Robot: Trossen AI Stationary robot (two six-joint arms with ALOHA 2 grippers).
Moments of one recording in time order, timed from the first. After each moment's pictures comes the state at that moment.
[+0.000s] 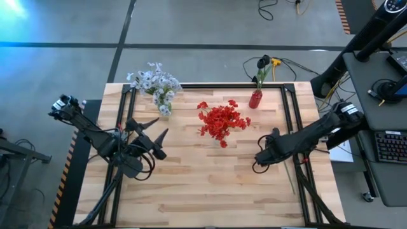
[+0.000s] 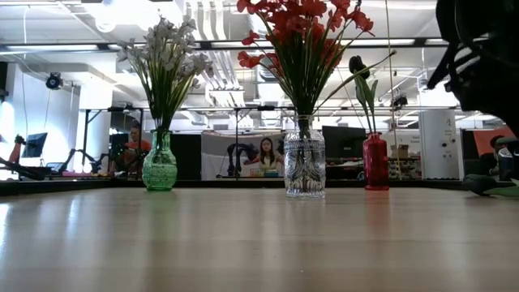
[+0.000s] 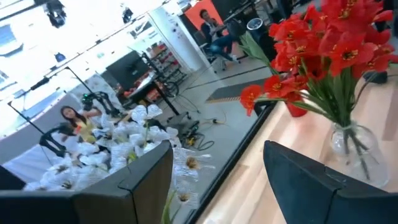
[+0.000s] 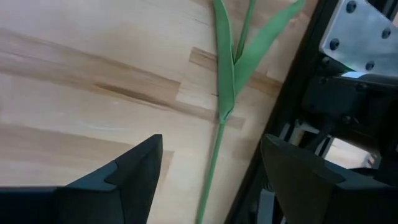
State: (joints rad) left arm -0.66 1.11 0.92 -0.48 -1.48 -0.13; right arm 0.39 1.40 0.85 -1.32 -0.01 1.61
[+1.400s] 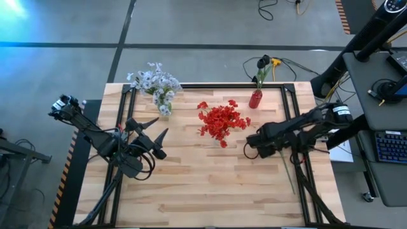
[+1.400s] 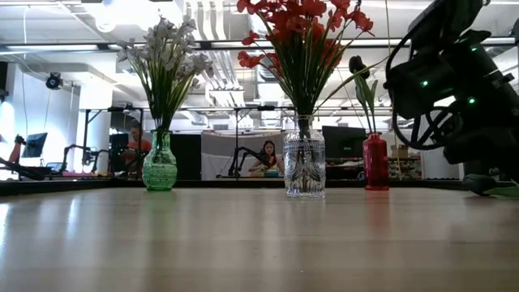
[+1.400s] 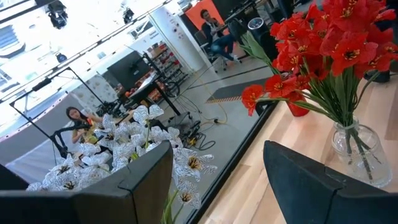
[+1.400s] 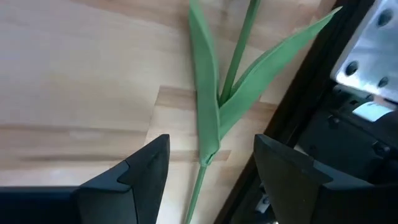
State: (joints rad) left arm -0.66 1.11 0.92 -0.48 -1.48 -0.12; right arm 0.03 1.52 0.71 -1.18 -0.11 1.28
